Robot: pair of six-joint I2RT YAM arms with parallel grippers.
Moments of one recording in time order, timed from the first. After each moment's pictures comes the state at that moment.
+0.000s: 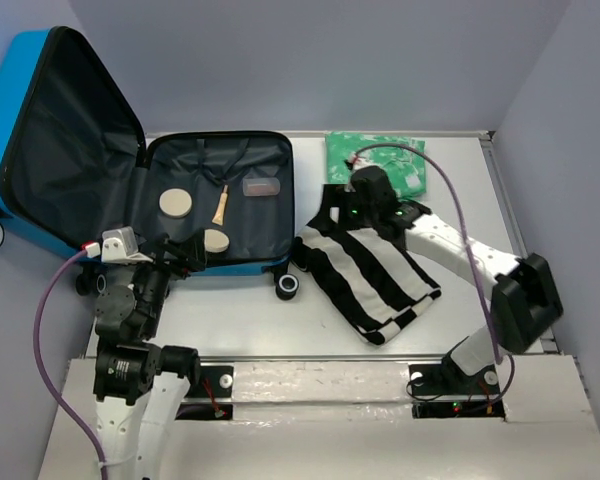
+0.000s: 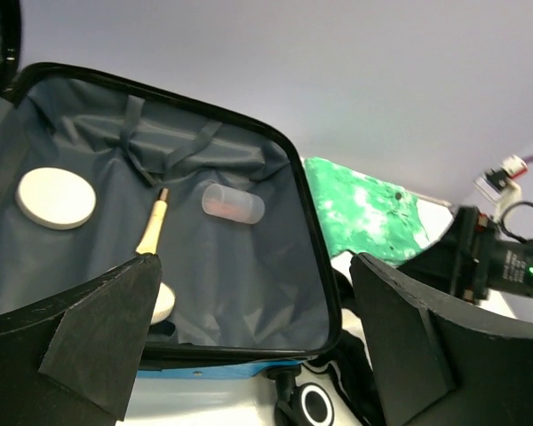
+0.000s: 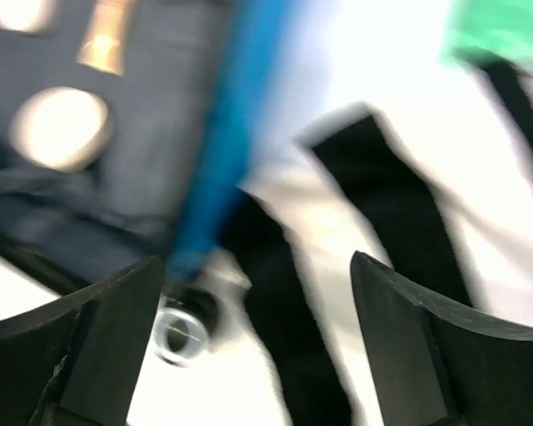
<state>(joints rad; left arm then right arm) -0.14 0.25 0.67 -0.34 -0.04 -0.44 0.67 1.62 1.28 -0.26 0.00 0.50</state>
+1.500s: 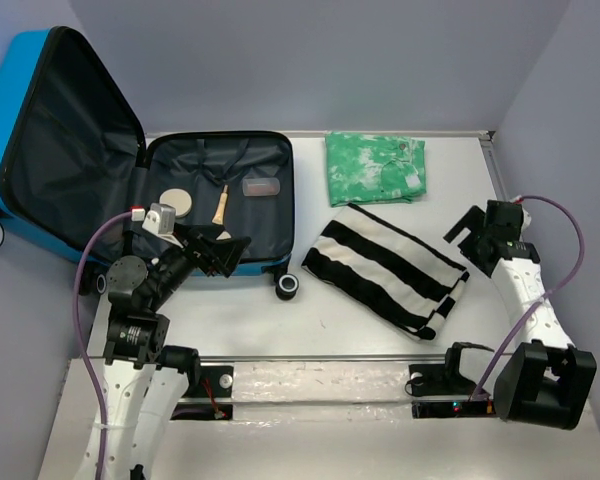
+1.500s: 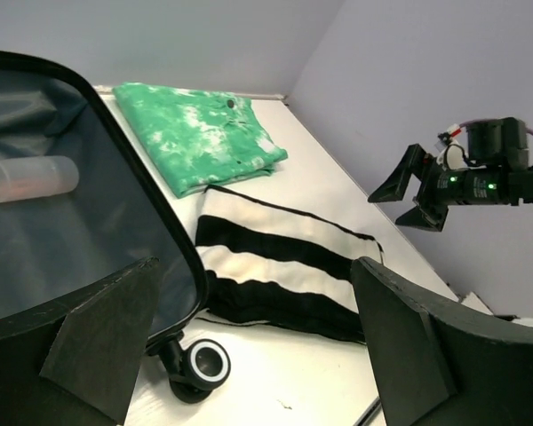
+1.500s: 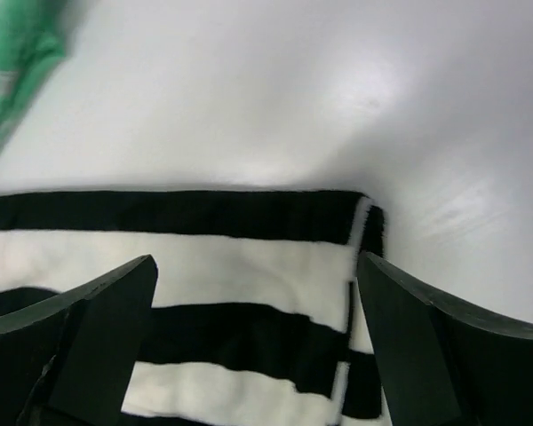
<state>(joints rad) -0.15 0.44 0.64 -0.12 0.51 -0.52 -0.13 1.09 0.81 -0.52 0.13 0.57</state>
